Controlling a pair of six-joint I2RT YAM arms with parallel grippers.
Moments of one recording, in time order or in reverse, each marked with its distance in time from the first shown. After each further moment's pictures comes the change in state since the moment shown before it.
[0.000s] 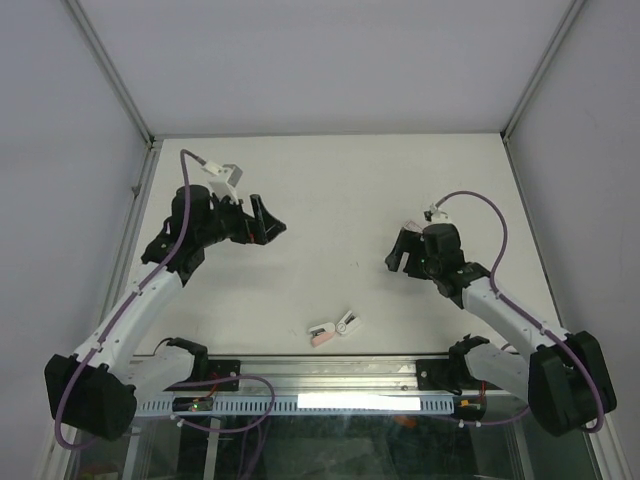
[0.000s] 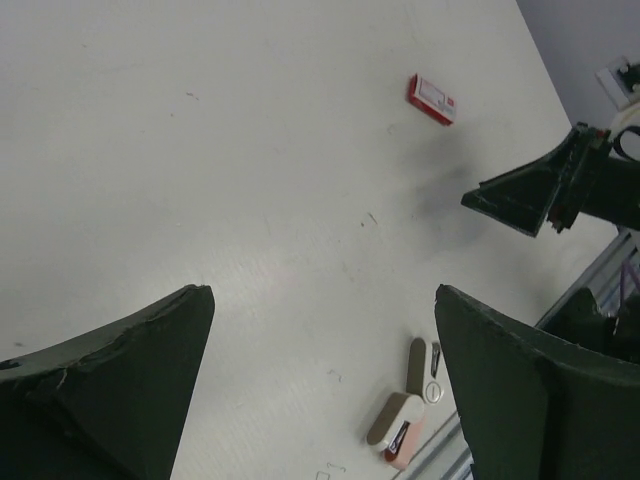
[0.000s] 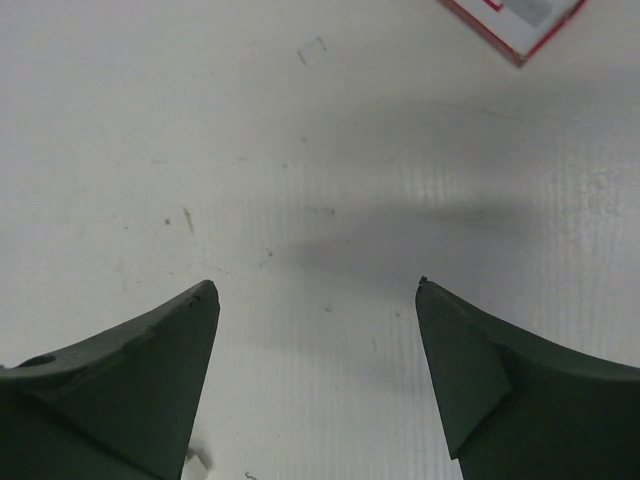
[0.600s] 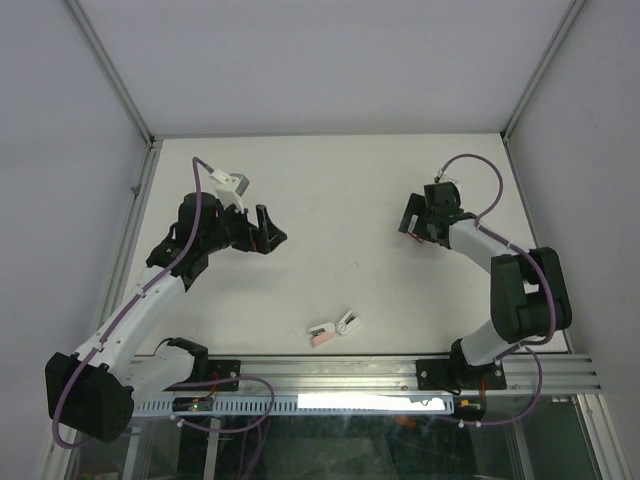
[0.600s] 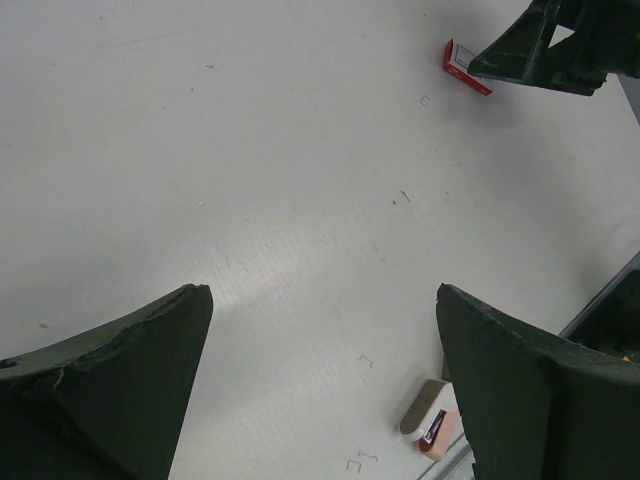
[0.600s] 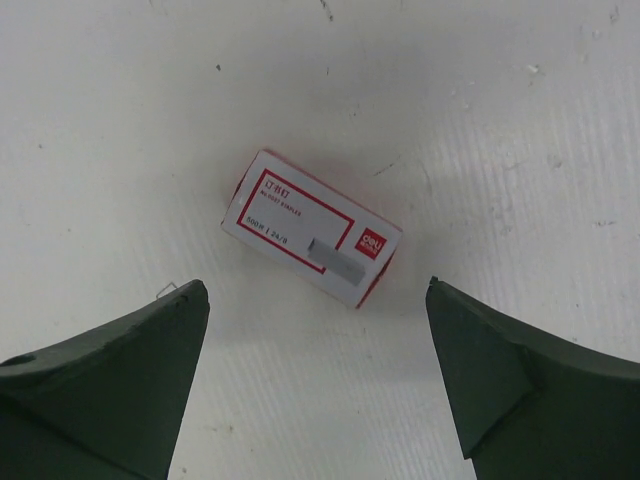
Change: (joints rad) left arm -0.069 0.018 -0.054 -0.003 -0.044 0.076; right arm -0.172 0.471 0.346 -0.047 0.173 -0.090
